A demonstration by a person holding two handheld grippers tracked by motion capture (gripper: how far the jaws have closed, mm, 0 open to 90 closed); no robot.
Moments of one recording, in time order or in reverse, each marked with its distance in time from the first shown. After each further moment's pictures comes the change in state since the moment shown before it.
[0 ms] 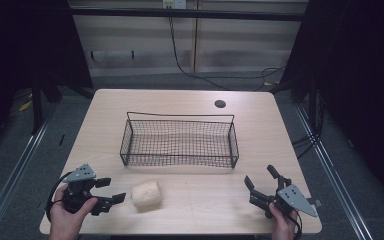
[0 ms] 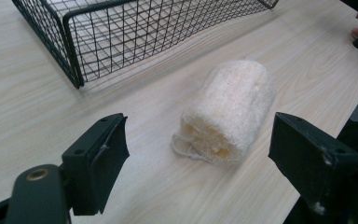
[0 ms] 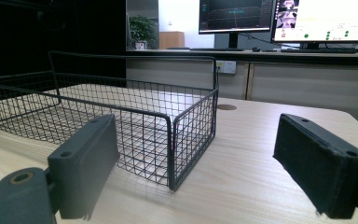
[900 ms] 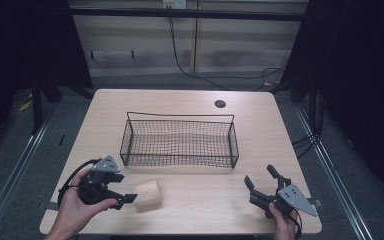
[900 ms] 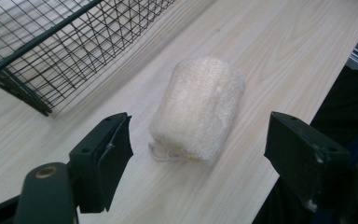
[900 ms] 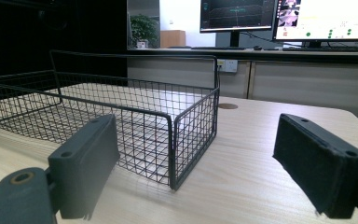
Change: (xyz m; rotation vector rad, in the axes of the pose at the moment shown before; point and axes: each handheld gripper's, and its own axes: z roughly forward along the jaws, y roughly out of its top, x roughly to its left) left arm -0.029 0.052 0.016 0.254 -0.038 0.182; right arm 0.000 0.000 0.000 0.008 0.007 0.003
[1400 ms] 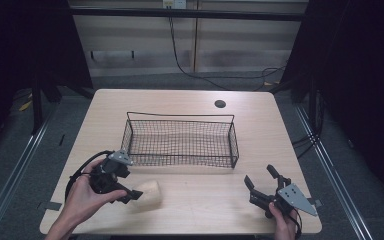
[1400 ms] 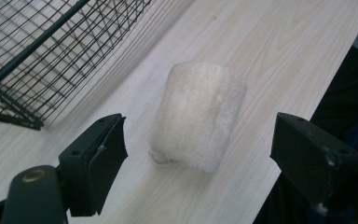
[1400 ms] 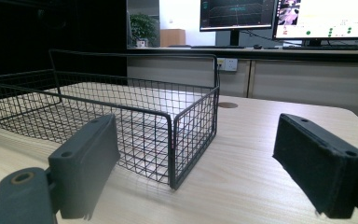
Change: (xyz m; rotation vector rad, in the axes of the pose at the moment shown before) left arm 0.004 0.029 0.014 0.129 -0.037 0.046; right arm 0.000 0.000 0.000 0.006 -0.001 0.003
